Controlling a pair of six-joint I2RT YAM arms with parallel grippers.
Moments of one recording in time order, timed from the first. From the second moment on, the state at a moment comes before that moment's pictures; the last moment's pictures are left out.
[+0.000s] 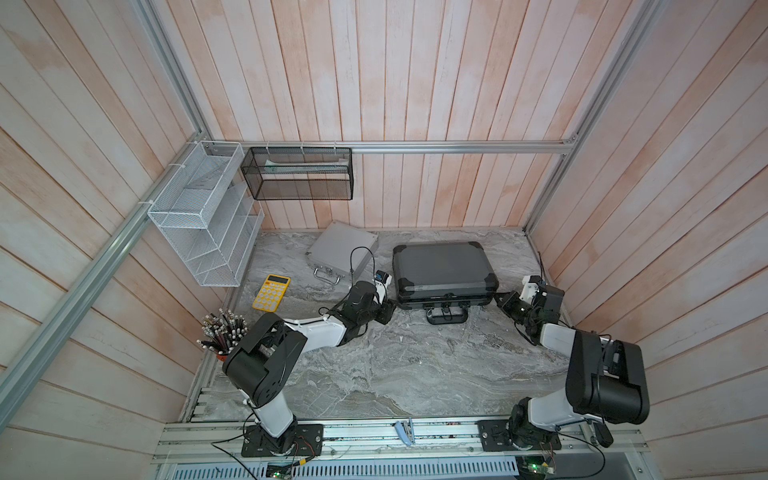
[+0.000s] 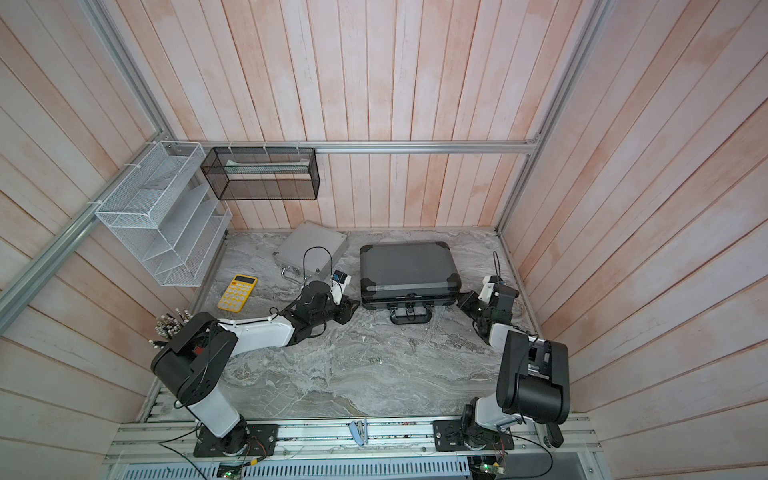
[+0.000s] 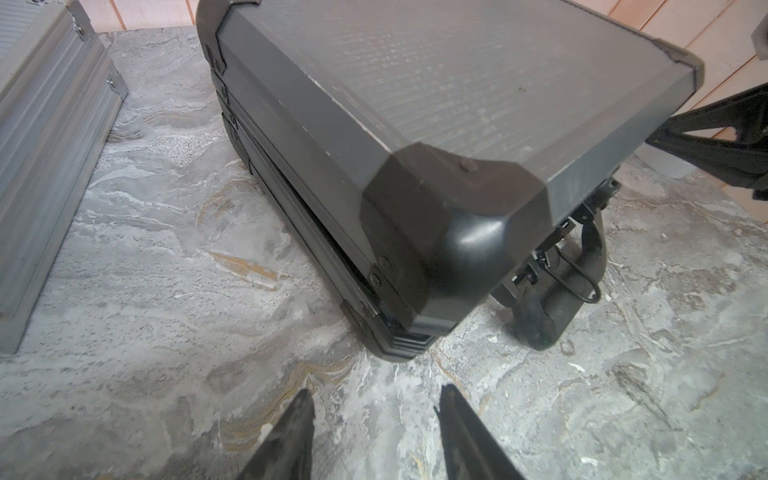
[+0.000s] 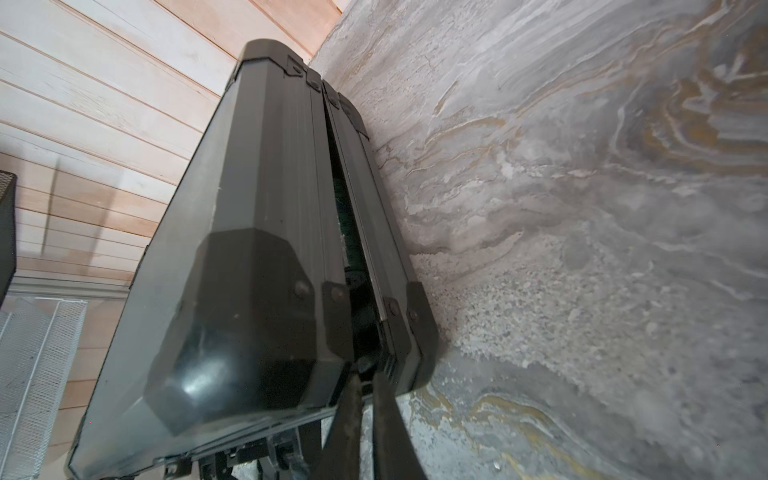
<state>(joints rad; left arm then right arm) -0.63 1.72 0.82 0.36 0.12 -0.17 -0.25 1.50 0.55 0.35 -0.55 0.60</state>
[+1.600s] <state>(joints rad) -0.63 1.78 1.00 0.47 -0.04 0.03 -0.21 1.48 0.68 0.53 -0.65 0.75</state>
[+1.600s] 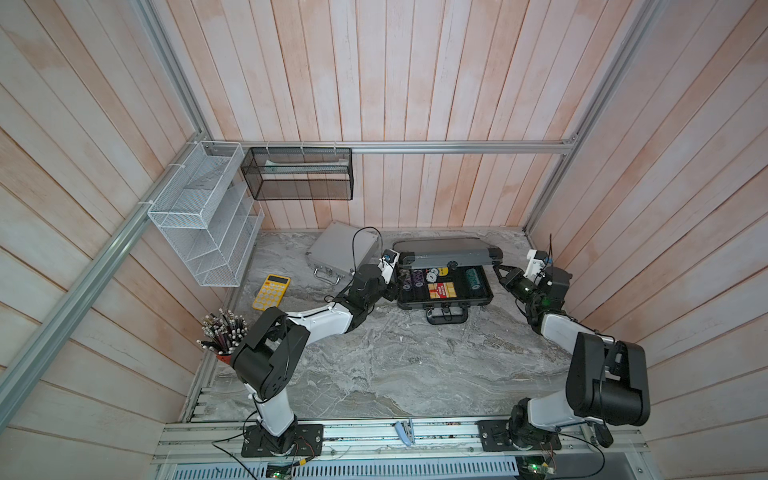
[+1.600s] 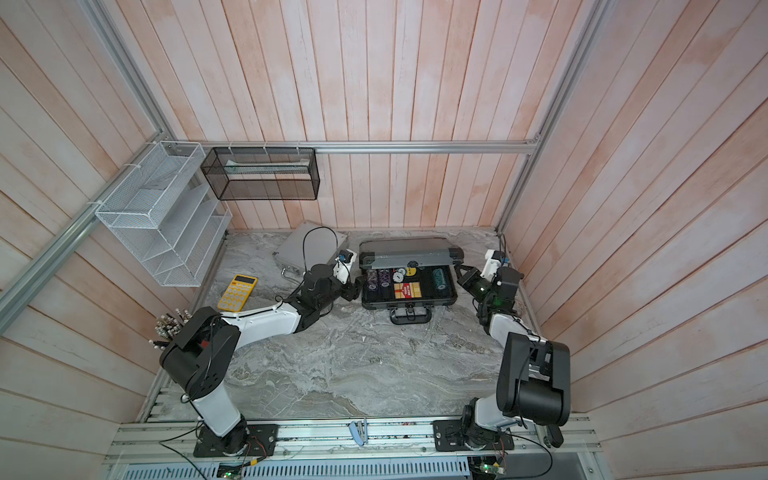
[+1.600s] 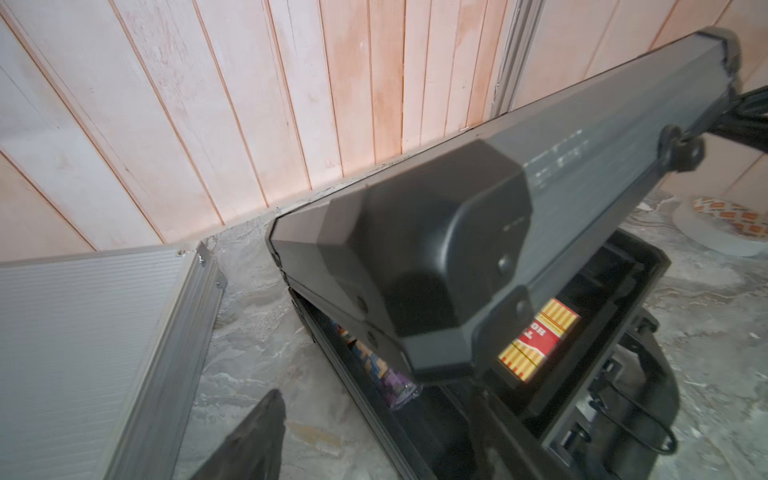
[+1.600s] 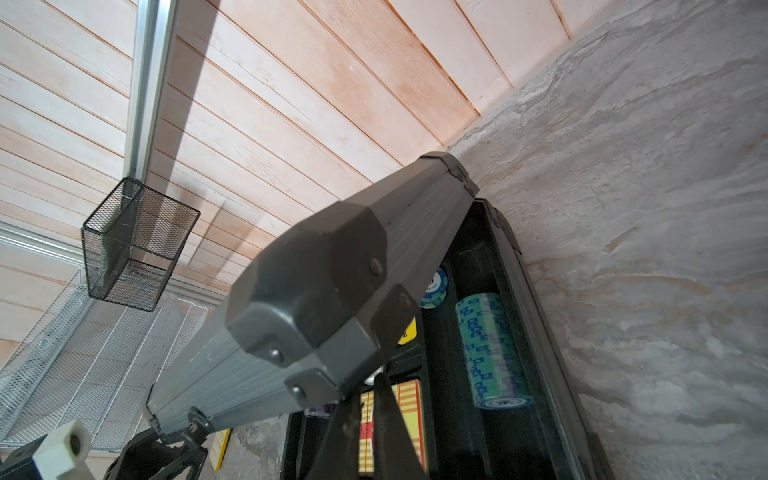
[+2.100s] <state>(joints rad) -0.63 1.84 1.05 0.59 -0.15 0.15 -0.20 1.53 0.71 0.58 -0.66 0.80</state>
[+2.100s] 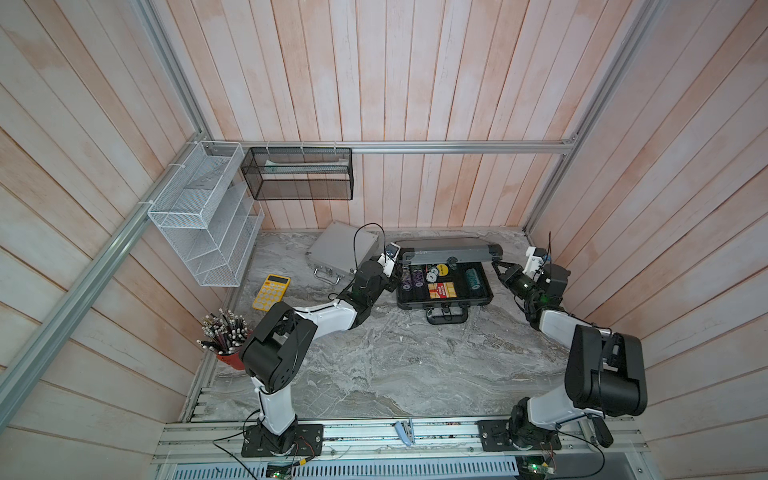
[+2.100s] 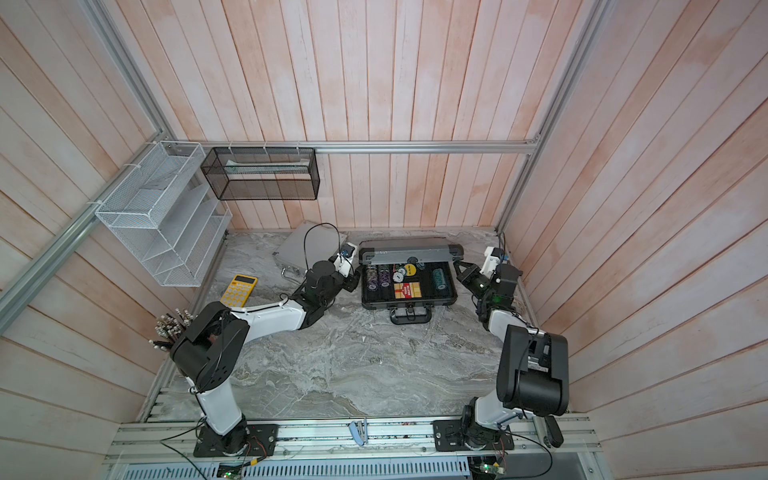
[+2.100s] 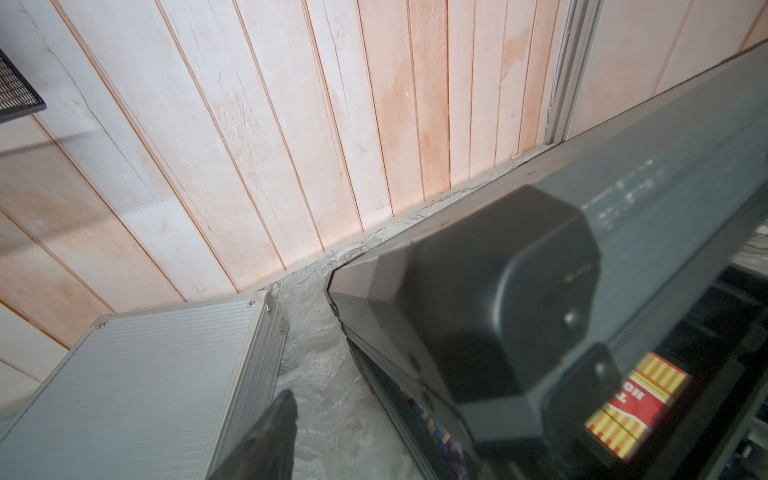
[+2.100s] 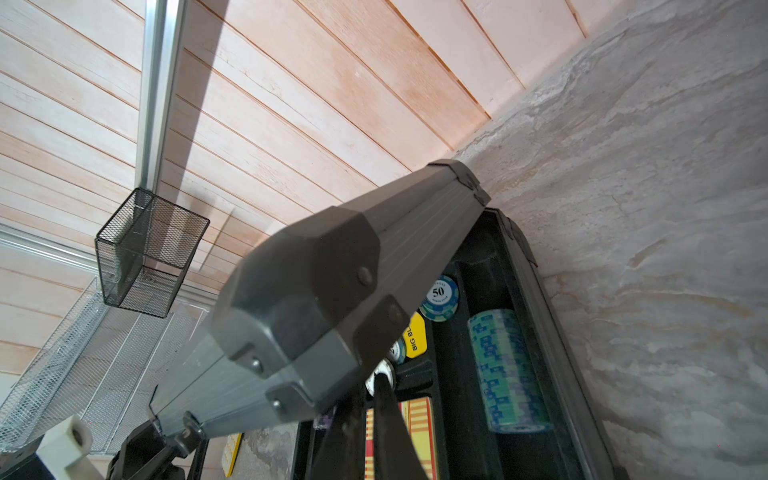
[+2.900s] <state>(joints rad) -0.64 1.92 1.20 0.62 -0.21 0.20 -0.19 1.58 0.77 0.61 -0.67 0.82</state>
